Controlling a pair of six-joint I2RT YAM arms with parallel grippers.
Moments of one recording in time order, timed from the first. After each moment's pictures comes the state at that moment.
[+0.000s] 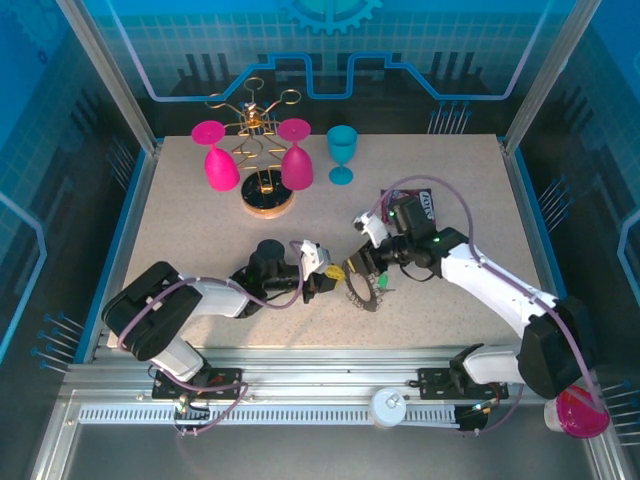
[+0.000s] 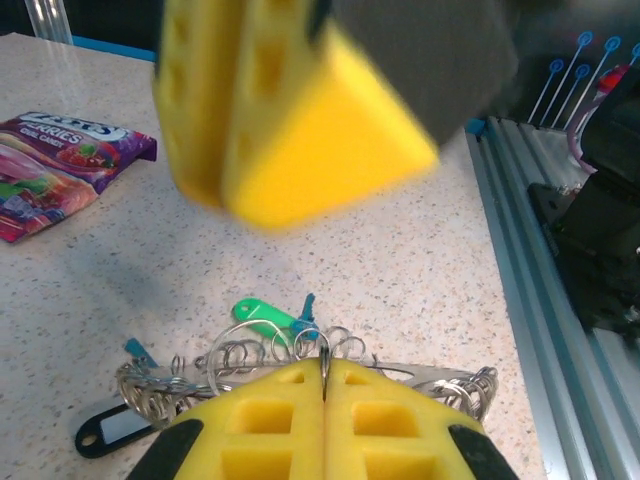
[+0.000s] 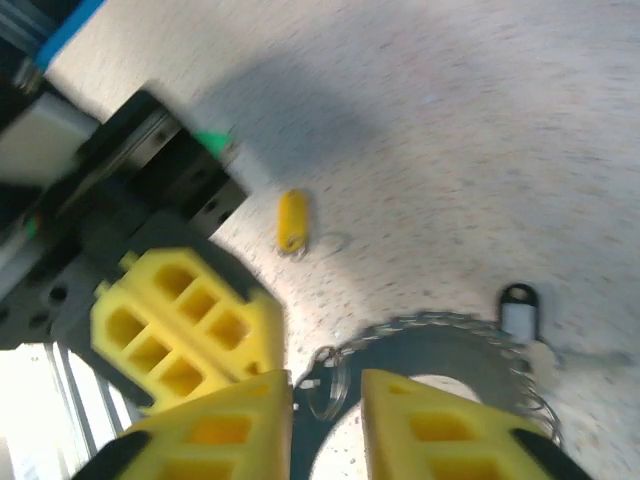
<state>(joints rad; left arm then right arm) -0.65 1.56 0.48 0.81 0.68 0.06 0.49 1.29 0.93 -0.50 -0.52 -0.01</state>
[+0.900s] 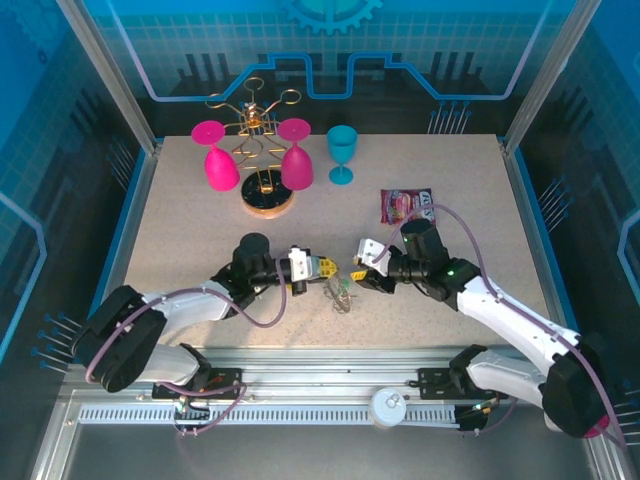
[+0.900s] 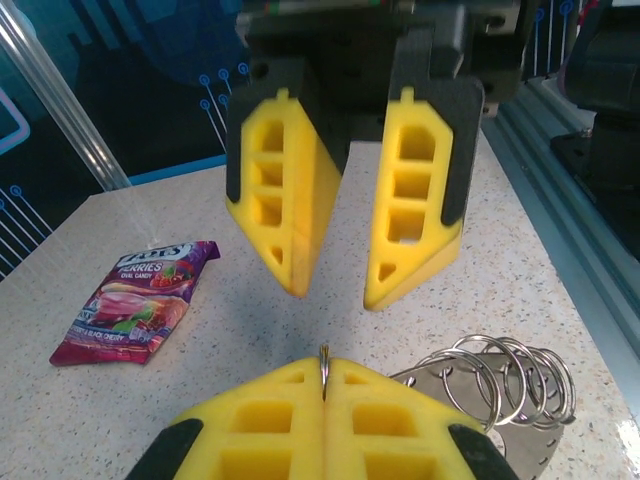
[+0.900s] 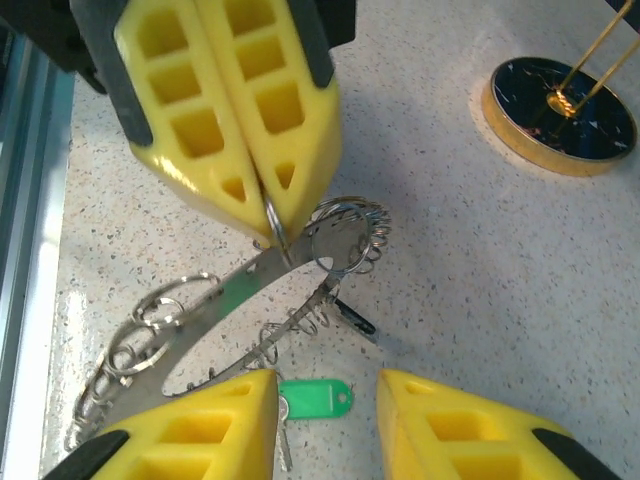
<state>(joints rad) -0.58 1.35 0.48 0.67 0.75 0.44 0.56 1.10 0.69 -0.26 -0.52 -0.59</state>
